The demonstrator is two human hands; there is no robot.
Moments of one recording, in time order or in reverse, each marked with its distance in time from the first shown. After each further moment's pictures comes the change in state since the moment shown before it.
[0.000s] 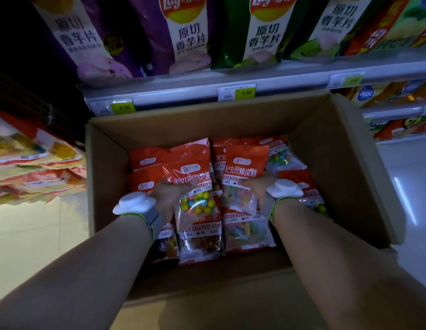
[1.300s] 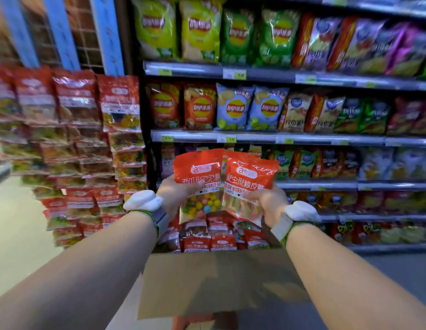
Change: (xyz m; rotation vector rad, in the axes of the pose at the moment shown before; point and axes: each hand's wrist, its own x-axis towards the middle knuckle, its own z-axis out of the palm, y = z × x) left_hand -0.419 -0.009 -0.051 -0.148 -0.038 0.794; right_hand -0.459 0.034 -0.072 0.328 0.091 -0.698
